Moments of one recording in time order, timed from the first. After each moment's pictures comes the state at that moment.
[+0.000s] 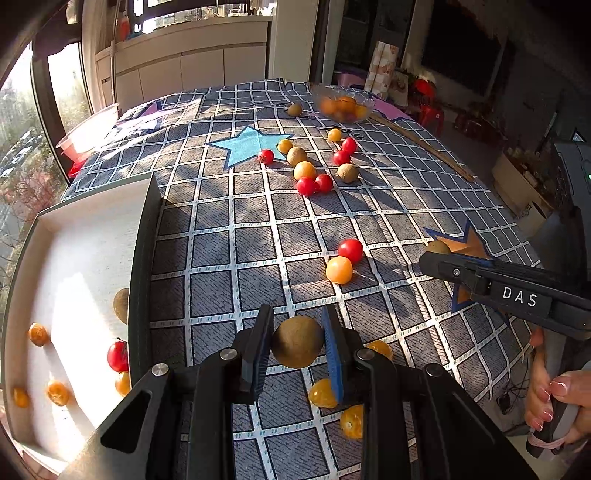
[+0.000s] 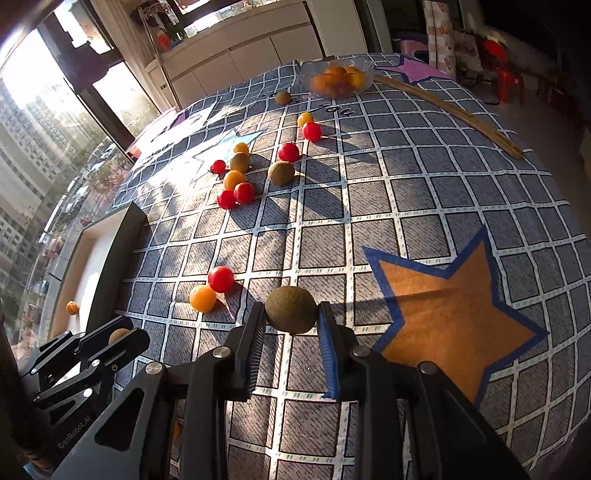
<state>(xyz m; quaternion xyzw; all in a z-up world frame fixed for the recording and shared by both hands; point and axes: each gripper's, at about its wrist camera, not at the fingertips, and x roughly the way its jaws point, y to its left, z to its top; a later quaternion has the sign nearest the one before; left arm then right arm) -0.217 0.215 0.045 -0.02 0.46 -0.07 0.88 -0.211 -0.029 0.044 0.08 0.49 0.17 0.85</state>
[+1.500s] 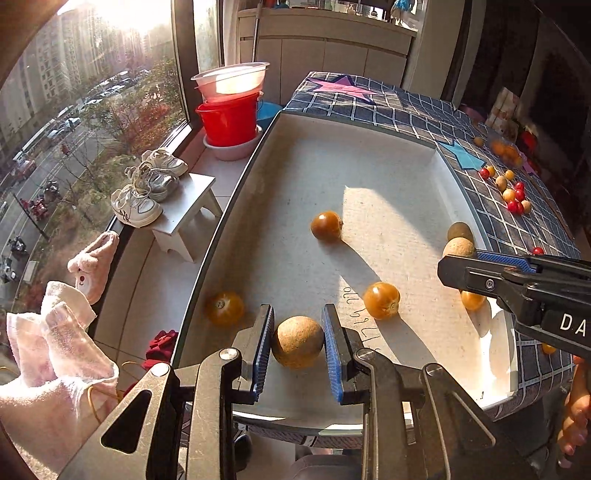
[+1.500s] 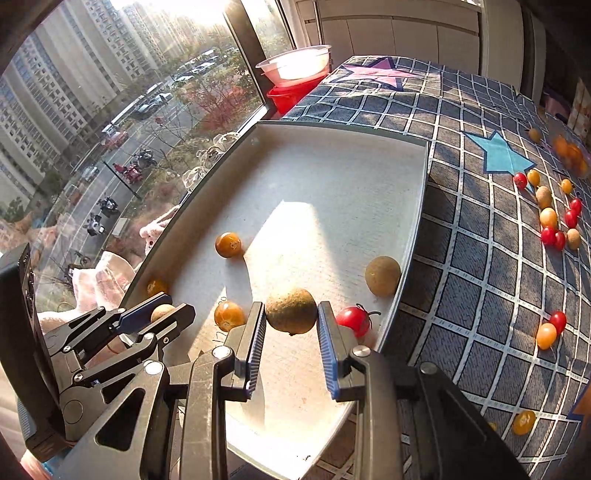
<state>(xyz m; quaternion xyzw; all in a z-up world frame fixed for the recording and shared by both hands) -0.302 0.437 0.021 -0.09 0.47 0.12 0.87 -0.270 0.249 0.054 -0.06 0.51 0.35 0.78</state>
